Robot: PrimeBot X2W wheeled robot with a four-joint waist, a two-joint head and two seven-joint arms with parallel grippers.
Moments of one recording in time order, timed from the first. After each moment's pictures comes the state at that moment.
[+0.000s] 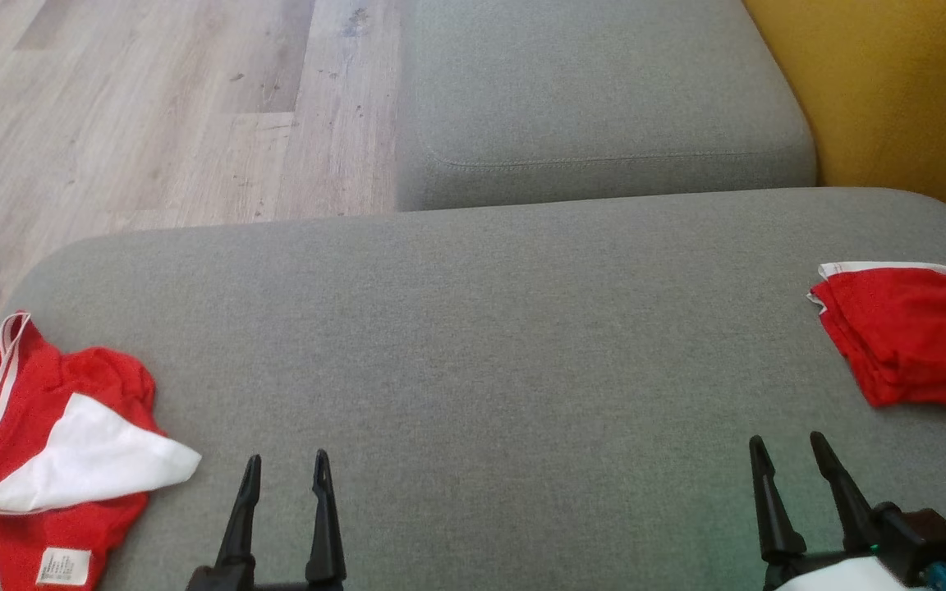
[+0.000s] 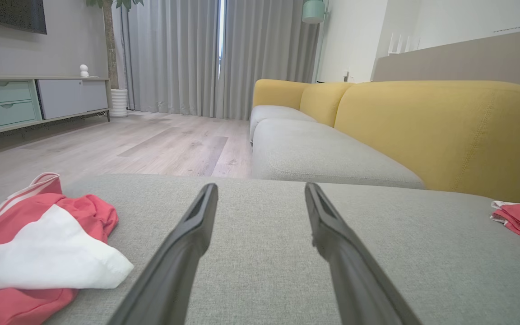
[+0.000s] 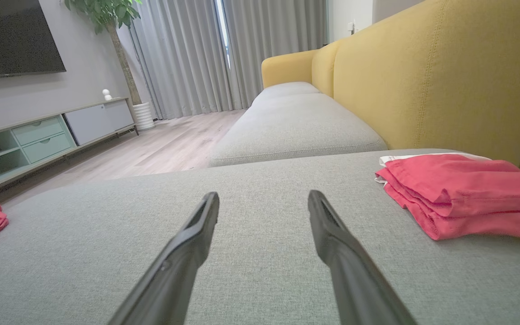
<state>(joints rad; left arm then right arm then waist) 0.18 0.06 -0.29 0.10 -0.23 0.16 -0.26 0.18 -0.10 0.07 0.21 0.21 0.12 -0.25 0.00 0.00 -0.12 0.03</state>
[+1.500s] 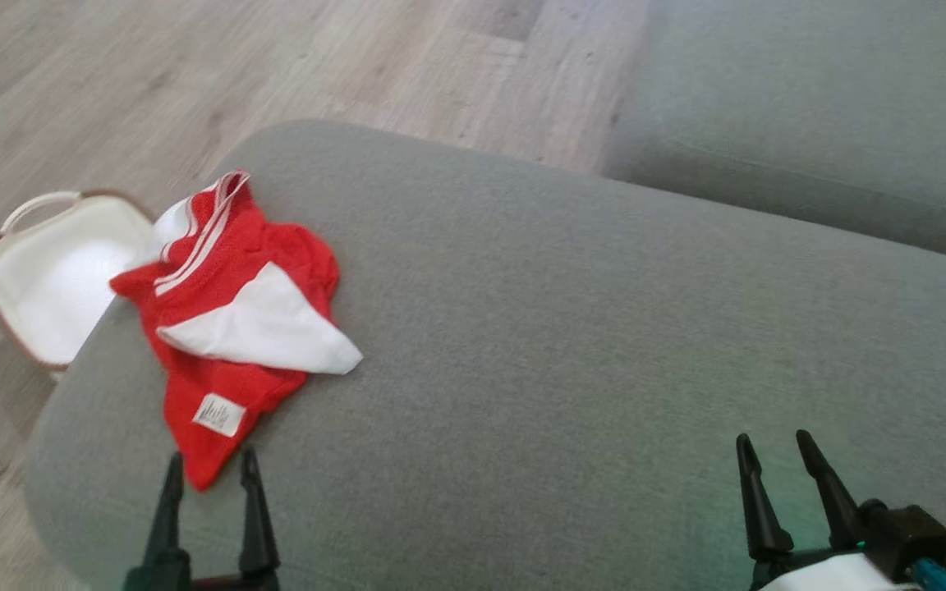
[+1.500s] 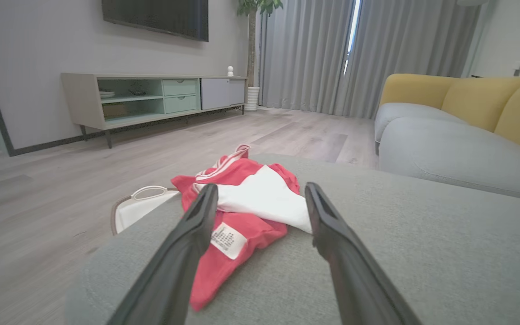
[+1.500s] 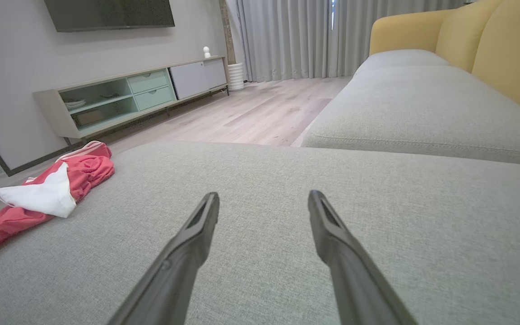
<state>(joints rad) 0.19 0.06 -0.14 0.10 -0.15 0.14 -0.26 0.17 -0.08 0.09 0.23 0.21 0.12 -0.25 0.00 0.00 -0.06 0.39</state>
